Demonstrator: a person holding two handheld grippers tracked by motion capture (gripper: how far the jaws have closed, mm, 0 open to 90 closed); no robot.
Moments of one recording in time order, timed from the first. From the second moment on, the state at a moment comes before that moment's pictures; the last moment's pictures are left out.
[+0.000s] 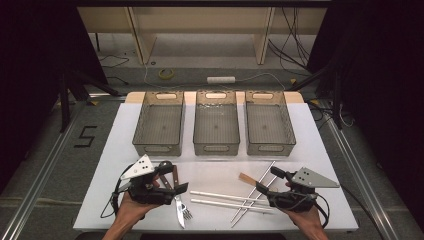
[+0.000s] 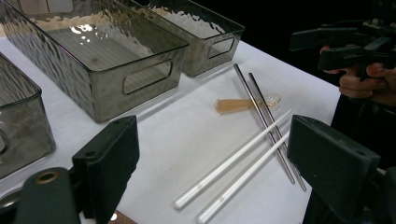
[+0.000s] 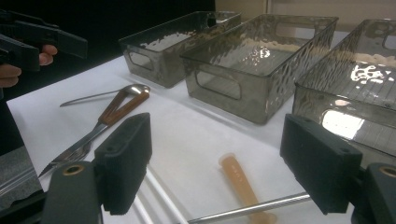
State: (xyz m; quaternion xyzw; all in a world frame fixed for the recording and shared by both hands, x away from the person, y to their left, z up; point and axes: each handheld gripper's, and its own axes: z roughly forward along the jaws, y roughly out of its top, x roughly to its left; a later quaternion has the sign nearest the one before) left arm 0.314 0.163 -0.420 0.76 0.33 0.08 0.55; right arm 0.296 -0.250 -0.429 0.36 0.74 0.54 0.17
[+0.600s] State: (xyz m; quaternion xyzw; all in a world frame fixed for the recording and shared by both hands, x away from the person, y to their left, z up) left arm 0.336 0.128 -0.408 0.84 0.27 0.08 0.45; right arm 0.297 -0.249 -0.429 0.36 0.75 0.54 0.17
